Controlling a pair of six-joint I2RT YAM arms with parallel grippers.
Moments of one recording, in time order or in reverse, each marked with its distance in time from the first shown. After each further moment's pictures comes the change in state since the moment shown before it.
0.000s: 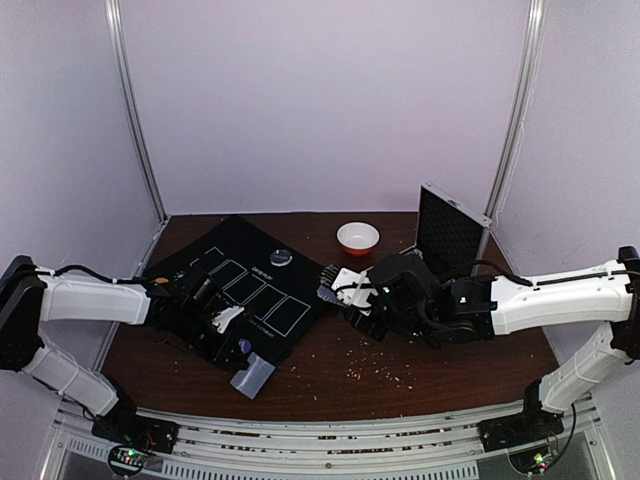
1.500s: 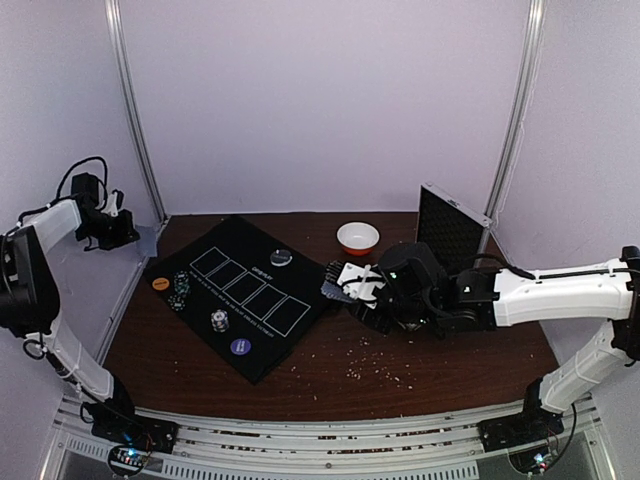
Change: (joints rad) left arm 0.941 0.200 0.676 -0.175 -0.164 0.109; right arm -0.074 -0.013 -0.008 -0.001 -0.120 -0.076
